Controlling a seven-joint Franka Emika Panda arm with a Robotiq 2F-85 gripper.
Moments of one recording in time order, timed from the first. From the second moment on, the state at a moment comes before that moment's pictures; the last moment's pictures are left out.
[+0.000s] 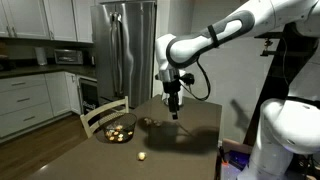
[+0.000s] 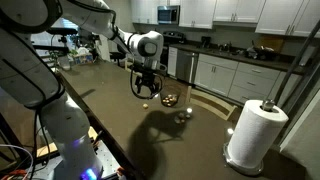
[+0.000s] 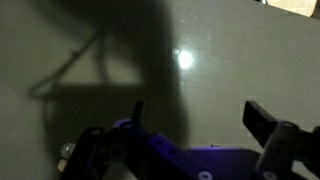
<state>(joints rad) 0.06 -0.26 0.00 -2.36 -0.01 1.83 -0.17</state>
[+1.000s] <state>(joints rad) 0.06 -0.22 0.01 -2.36 -0.01 1.96 -0.17</state>
